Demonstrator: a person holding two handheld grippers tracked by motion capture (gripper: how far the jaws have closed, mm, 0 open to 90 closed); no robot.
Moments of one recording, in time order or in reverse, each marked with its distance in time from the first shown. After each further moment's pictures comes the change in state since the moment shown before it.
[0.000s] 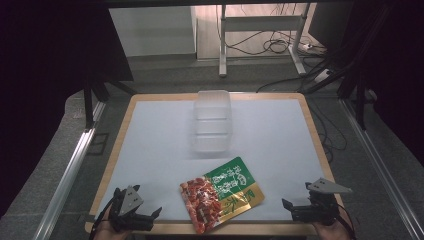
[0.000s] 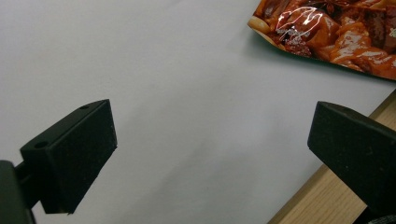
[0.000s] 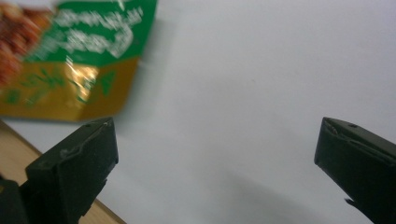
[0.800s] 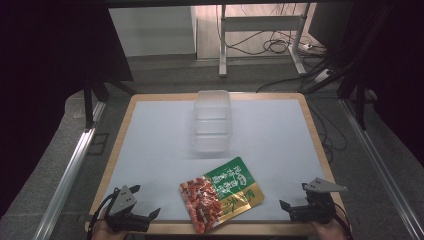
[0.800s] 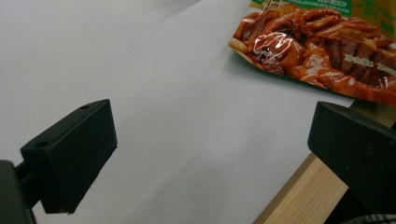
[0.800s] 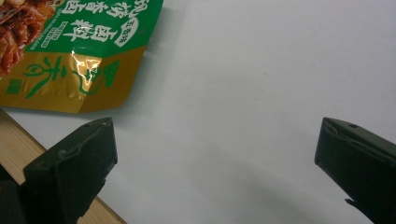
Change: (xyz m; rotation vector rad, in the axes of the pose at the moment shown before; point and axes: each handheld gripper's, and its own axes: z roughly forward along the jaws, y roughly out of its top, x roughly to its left) left arm 0.009 -0.004 -0.006 -0.076 -0.108 -0.041; right arm 0.000 -0.002 0.010 0.036 0.026 -0.020
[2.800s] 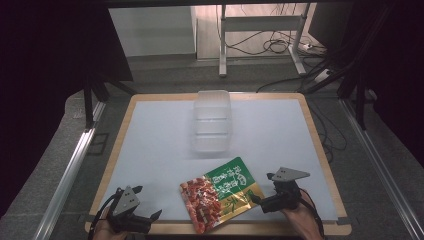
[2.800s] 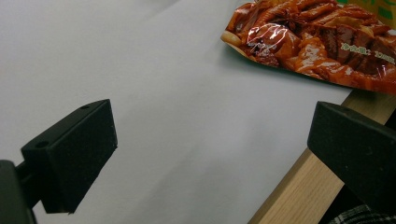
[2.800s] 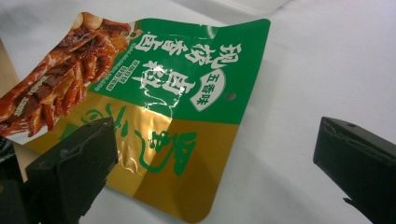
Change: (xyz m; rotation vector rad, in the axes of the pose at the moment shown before) left arm -0.004 0.002 0.004 0.036 -0.004 0.047; right arm 0.034 0.036 0.064 -0.045 0.221 -0.125
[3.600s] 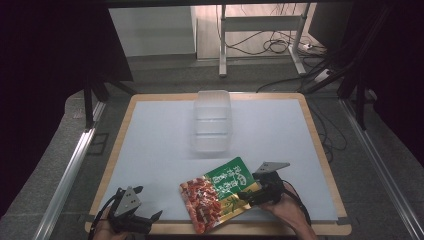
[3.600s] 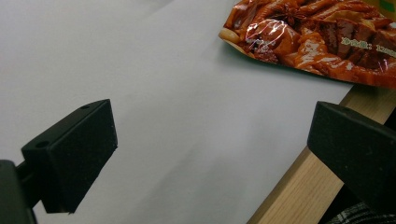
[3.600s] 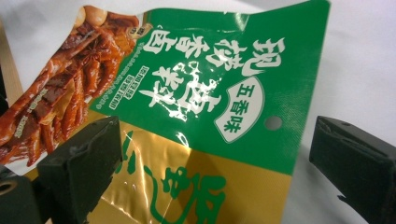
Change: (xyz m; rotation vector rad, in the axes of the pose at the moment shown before) left arm -0.002 0.000 0.001 0.011 0.002 0.018; right arm 0.001 0.015 0.043 0.101 0.097 0.067
